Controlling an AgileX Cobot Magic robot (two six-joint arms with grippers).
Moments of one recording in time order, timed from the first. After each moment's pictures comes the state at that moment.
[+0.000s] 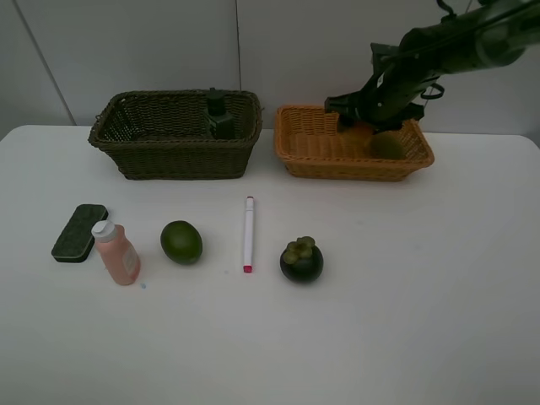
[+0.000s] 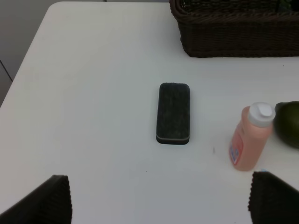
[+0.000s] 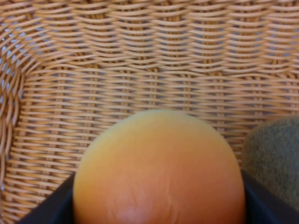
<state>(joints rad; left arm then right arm) 0.06 -0.01 -0.50 0.03 1.05 0.02 0.25 2.11 -1.52 -0.18 0.45 0.37</state>
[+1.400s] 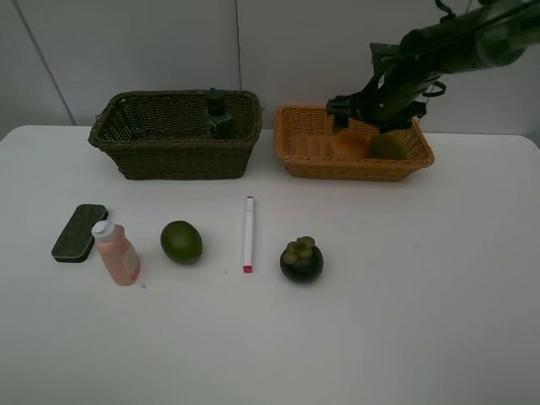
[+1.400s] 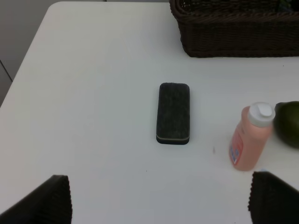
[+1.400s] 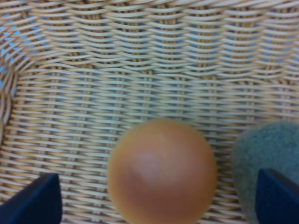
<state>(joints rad) 0.06 -0.01 -0.50 0.03 1.05 0.02 0.25 2.11 -1.52 -0.23 0.46 0.37</state>
